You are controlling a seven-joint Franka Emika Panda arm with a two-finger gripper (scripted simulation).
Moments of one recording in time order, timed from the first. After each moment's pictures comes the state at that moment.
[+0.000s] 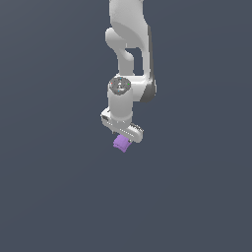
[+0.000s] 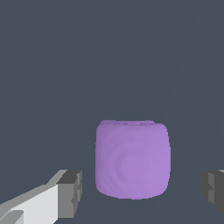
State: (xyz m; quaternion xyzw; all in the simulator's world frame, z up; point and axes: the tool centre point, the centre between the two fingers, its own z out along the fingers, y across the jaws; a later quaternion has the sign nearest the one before) arm -0.044 -0.019 0.091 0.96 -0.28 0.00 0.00
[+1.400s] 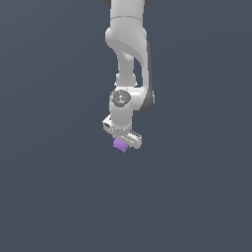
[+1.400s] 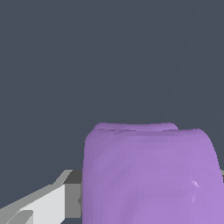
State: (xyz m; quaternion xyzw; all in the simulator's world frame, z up) arm -0.044 -0.018 0.041 0.96 -0.29 0.00 0.00
